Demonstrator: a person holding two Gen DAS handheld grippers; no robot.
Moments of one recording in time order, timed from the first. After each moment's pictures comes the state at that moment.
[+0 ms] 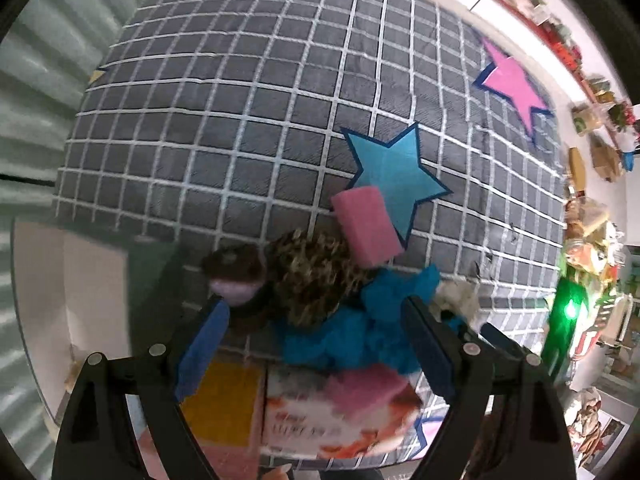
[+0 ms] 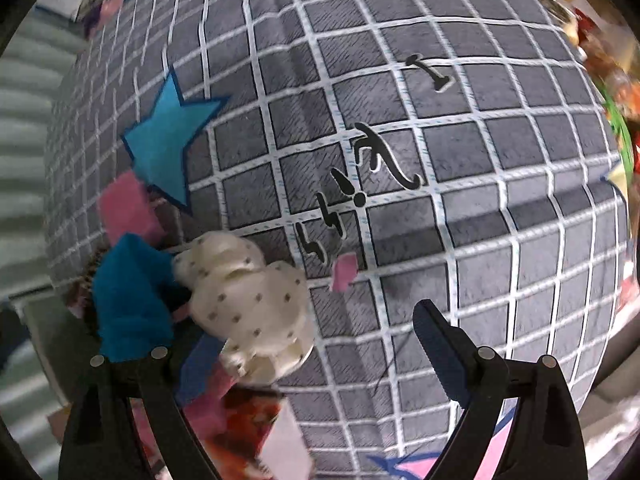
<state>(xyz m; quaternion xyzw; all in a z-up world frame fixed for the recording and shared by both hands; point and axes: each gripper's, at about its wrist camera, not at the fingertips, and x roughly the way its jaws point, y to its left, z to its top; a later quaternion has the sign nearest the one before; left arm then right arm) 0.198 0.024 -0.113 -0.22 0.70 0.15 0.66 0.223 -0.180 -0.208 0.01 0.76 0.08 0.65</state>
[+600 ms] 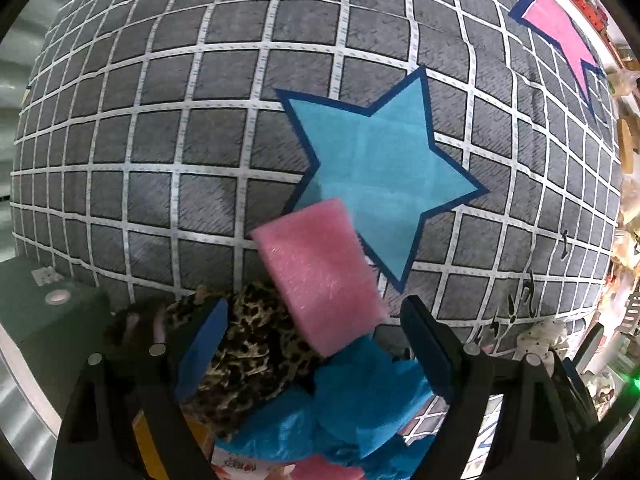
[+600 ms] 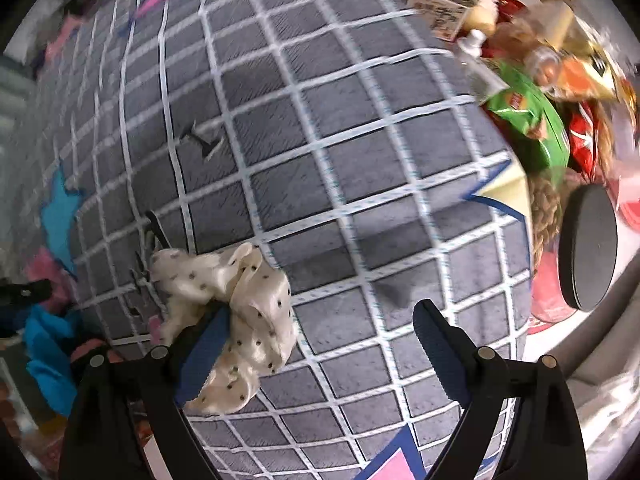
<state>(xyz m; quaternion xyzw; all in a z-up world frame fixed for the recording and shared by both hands) 0.252 -0.008 -0.206 -0.18 0.77 0.14 0.59 0.262 -0.303 -0.195 0.02 0.73 -0.01 0.68</state>
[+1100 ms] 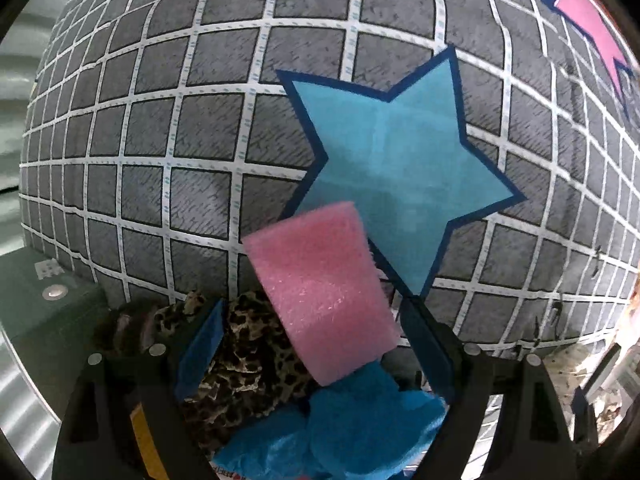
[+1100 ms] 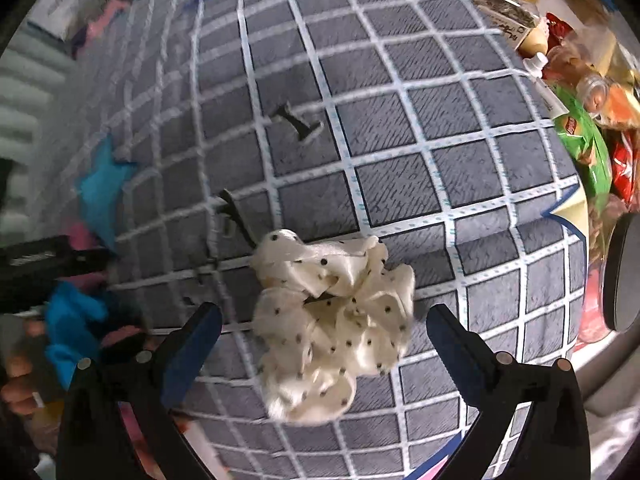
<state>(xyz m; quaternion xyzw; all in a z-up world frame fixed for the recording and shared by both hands) 0.265 -0.029 -0.259 -0.15 0.78 0.18 0.57 0.251 -0.254 -0.211 0.00 0.74 0.05 0.67</state>
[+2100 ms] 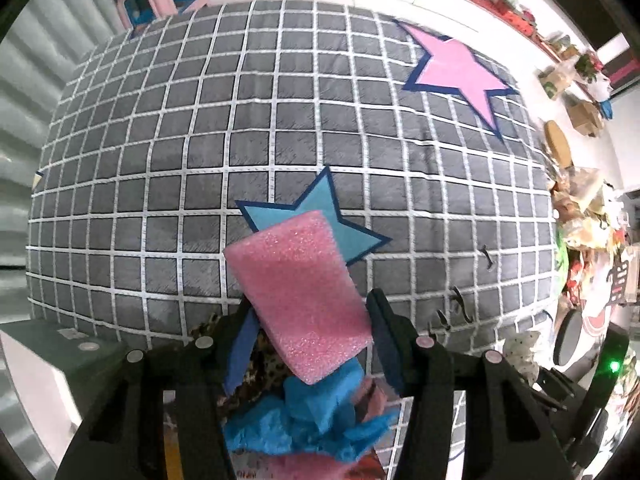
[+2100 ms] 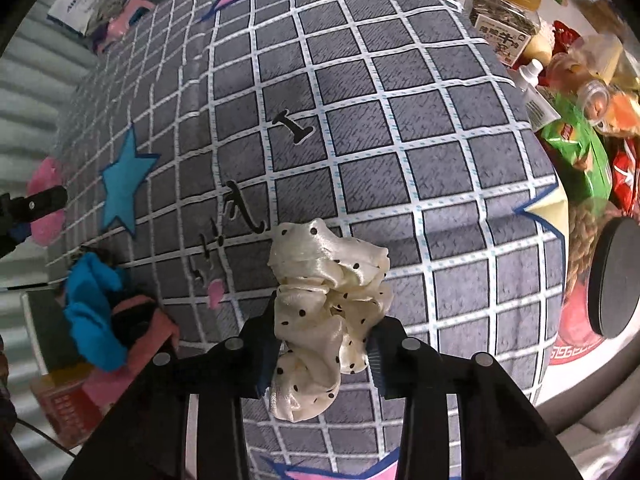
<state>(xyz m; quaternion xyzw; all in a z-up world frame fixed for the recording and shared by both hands) 0.293 -0.056 -0.135 -0.14 0.67 0.08 0.72 0.271 -0.297 -0.159 0.02 0.73 0.10 0.68</state>
